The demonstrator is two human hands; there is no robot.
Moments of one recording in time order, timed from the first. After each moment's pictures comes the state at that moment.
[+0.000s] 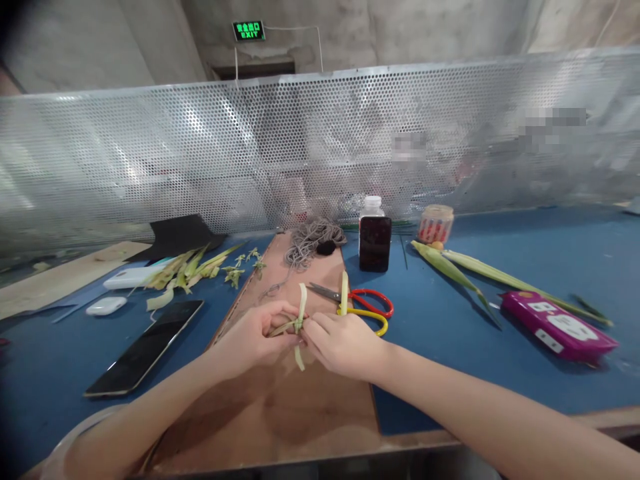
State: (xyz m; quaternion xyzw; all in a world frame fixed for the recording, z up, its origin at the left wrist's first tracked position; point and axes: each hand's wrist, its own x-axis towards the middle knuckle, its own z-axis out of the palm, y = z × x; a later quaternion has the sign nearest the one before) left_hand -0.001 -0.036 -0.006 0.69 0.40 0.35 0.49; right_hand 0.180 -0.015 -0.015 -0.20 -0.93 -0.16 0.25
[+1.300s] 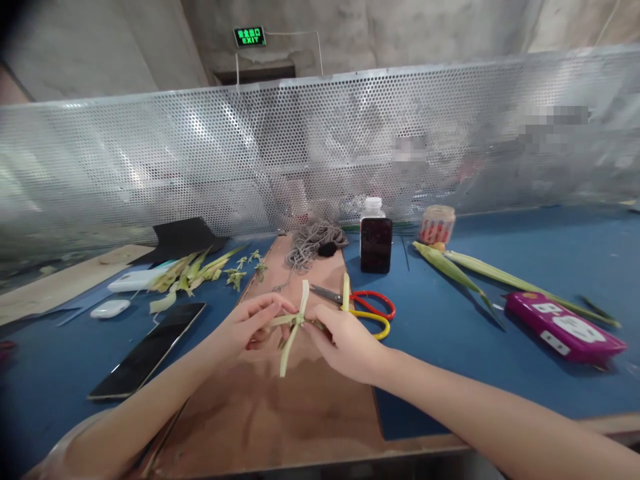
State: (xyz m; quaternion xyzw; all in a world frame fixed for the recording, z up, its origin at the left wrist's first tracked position) left_hand -0.016 -0.033 0.008 0.63 0.41 0.37 0.54; right_hand 0.177 -0.019 -0.004 -0.29 -0.88 0.22 0.31
